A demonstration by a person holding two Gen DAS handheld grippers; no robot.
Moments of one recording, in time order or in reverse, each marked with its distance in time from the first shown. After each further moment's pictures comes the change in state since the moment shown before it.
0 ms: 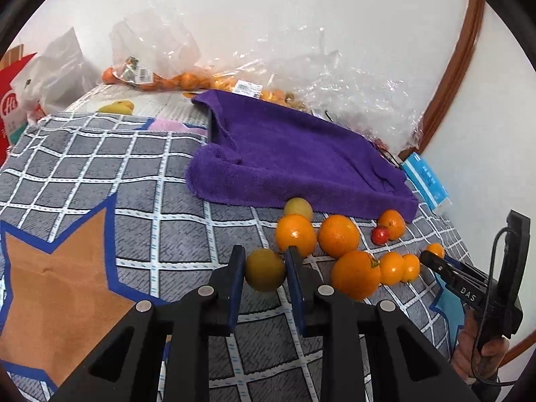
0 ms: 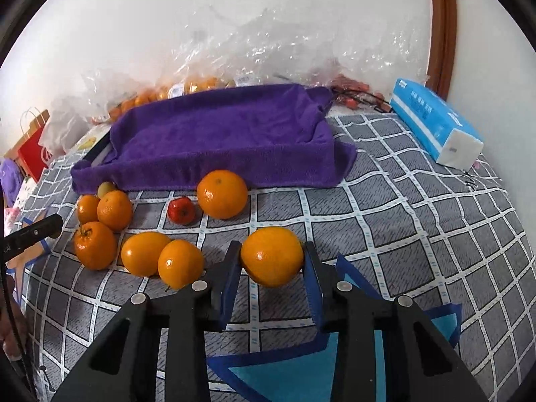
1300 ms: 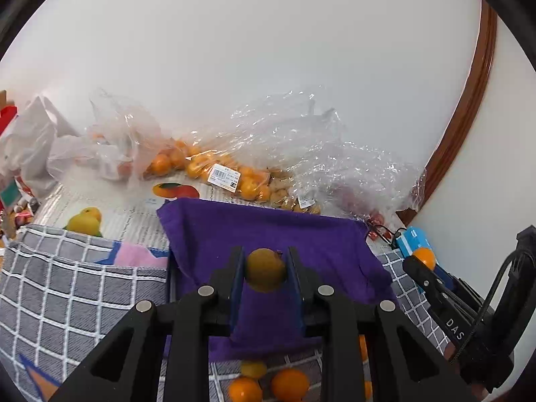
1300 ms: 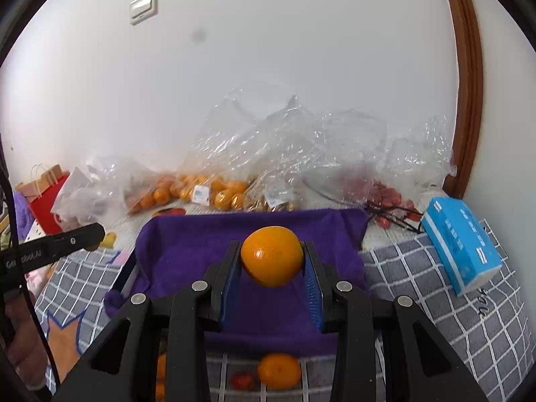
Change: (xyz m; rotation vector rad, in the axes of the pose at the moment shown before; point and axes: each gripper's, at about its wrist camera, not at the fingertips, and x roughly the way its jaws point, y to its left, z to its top) left arm 0.018 -0.048 0.136 0.001 -0.096 0.004; right arm -0.003 0.045 0.133 0.000 -0.227 0.050
